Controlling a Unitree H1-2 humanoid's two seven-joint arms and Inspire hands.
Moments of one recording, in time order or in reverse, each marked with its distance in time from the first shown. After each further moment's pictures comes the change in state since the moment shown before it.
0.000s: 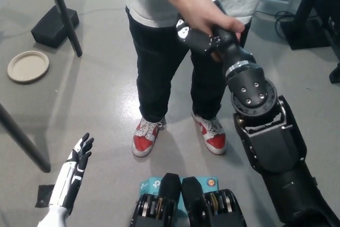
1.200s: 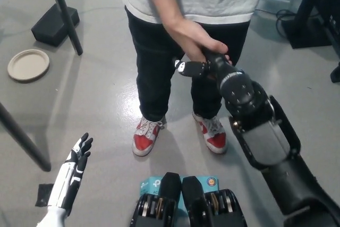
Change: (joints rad) left_arm 0.011 0.001 -0.001 -0.034 0.002 0.019 -0.001; right_arm -0.083 -0.032 0.068 0.345 -0.022 0.101 0.124
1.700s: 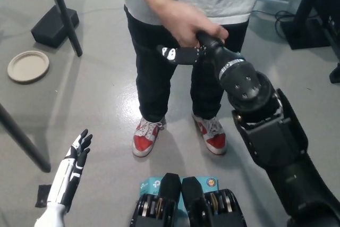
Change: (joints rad) left_arm -0.012 0.005 0.000 -0.013 0.000 0.025 0.000; right_arm 0.060 -0.012 0.018 -0.372 0.003 -0.001 0.067
